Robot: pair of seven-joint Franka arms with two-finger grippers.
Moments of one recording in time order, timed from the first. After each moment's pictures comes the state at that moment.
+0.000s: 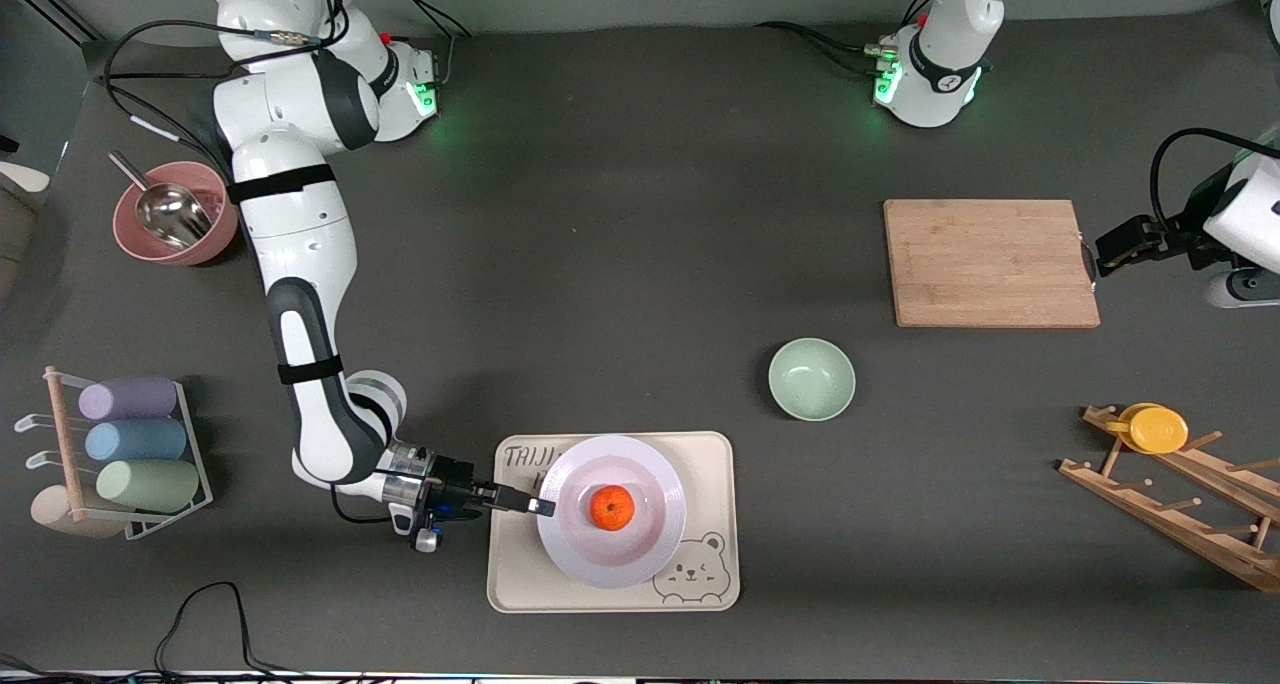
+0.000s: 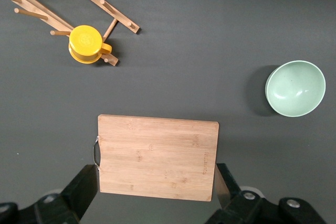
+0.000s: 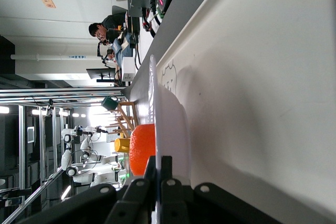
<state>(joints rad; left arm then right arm) -0.03 -0.01 0.02 -1.70 0.05 1.66 -0.06 0.25 1.17 -0.10 -1.14 1.70 2.04 -0.68</state>
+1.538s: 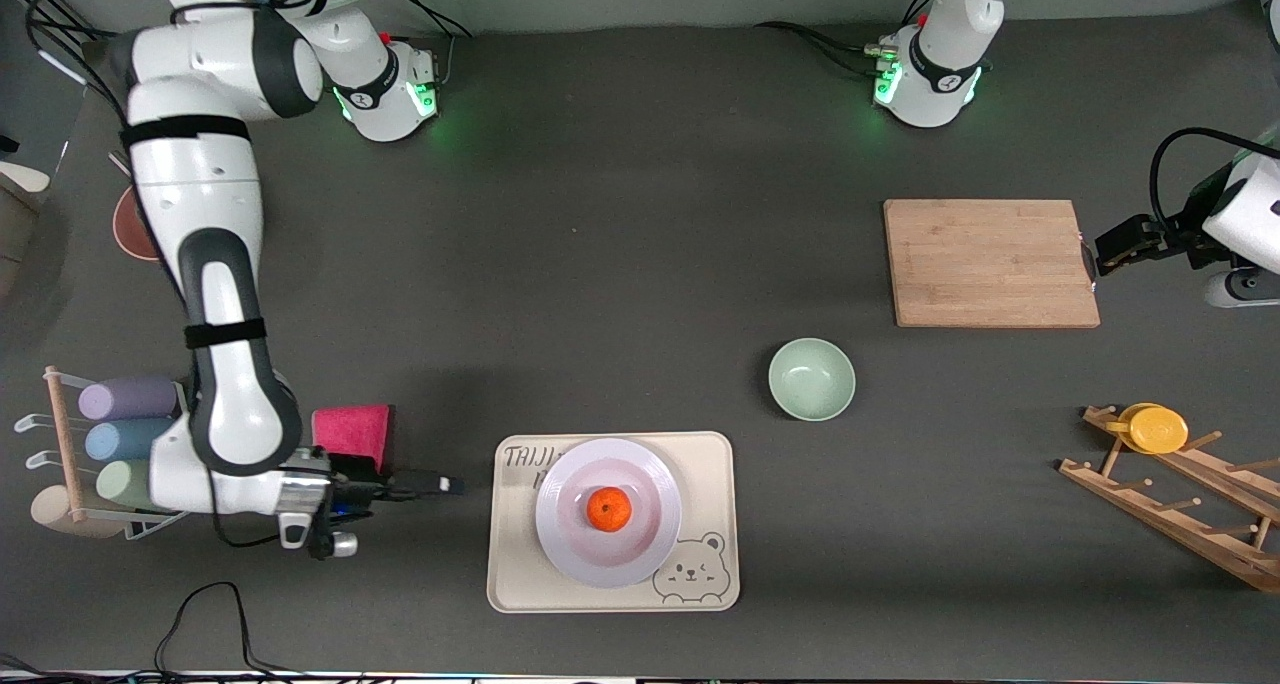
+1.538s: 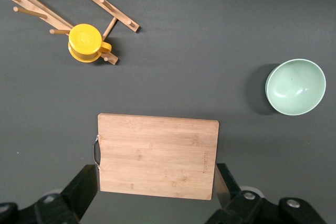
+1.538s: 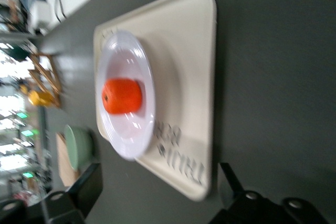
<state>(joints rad) -0.03 -0.01 0.02 -1.70 0.05 1.65 -0.06 0.11 0.89 -0.11 -1.24 0.97 1.91 -0.46</state>
